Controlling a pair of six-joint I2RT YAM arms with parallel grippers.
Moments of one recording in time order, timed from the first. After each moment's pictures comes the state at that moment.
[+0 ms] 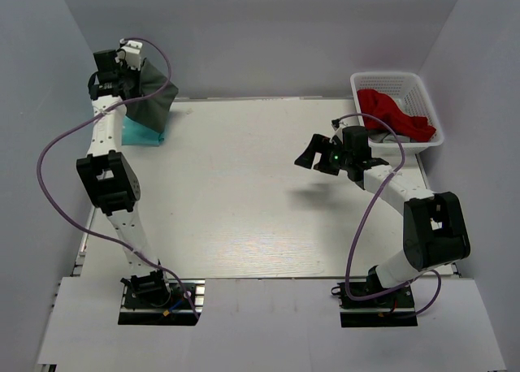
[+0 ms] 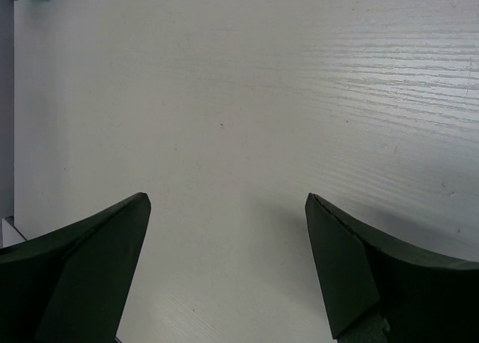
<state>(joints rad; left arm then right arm) 0.19 2.12 2.11 -0.48 0.17 0.34 0.28 1.52 0.91 -0.01 -0.42 0.50</state>
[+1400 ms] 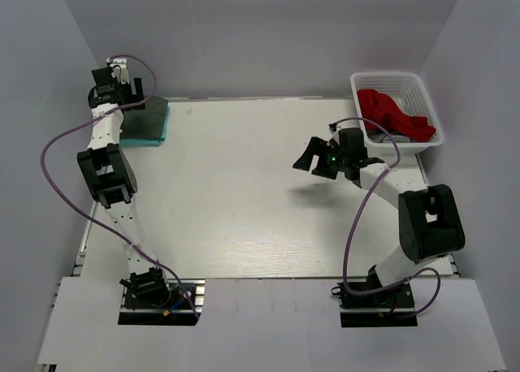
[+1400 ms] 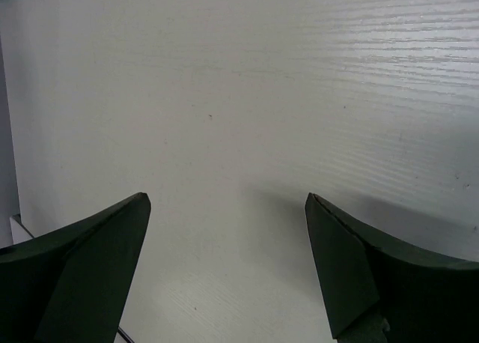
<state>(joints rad) 0.27 2.31 2.12 -0.36 0.05 0.20 0.29 1.61 0.94 -0.03 -0.43 0.53</state>
